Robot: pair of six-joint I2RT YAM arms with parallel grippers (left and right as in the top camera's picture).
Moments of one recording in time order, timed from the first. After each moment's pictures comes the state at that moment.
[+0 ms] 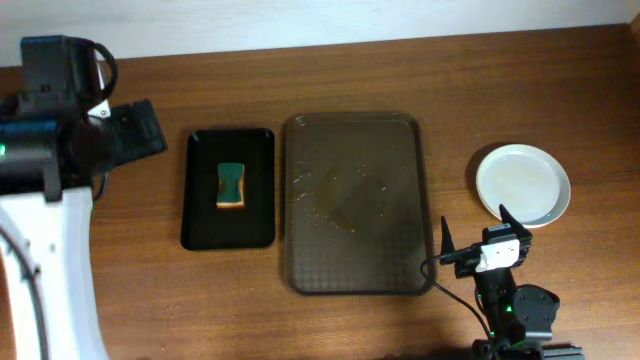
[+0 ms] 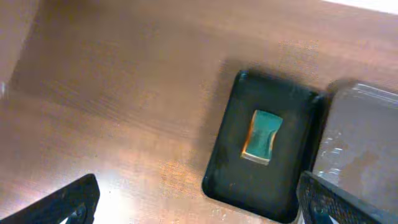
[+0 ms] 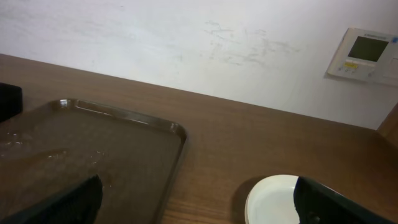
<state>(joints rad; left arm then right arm) -0.01 1.56 2.06 -1.46 -0.22 -0.22 -0.13 0.01 0.01 -0.06 -0.20 -0.18</state>
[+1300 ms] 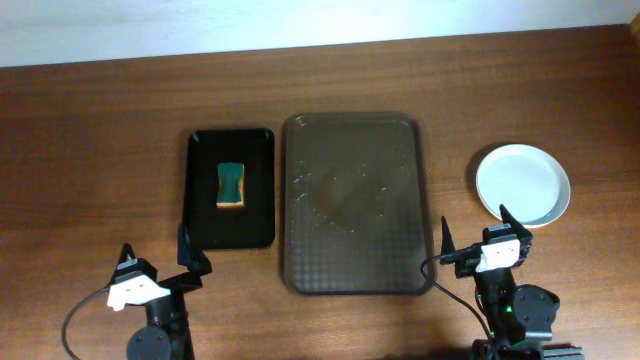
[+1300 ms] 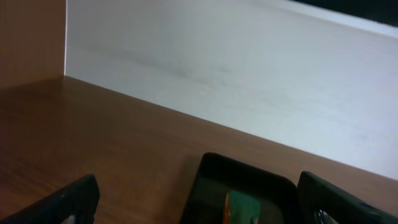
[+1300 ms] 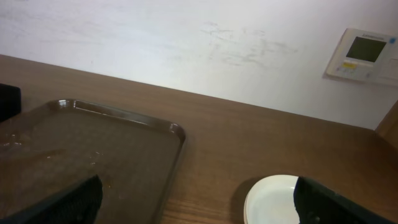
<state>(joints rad) -0.06 0.01 0.01 0.04 -0.26 -0.26 -0.13 0.01 0.01 -0.06 -0.20 -0.18</state>
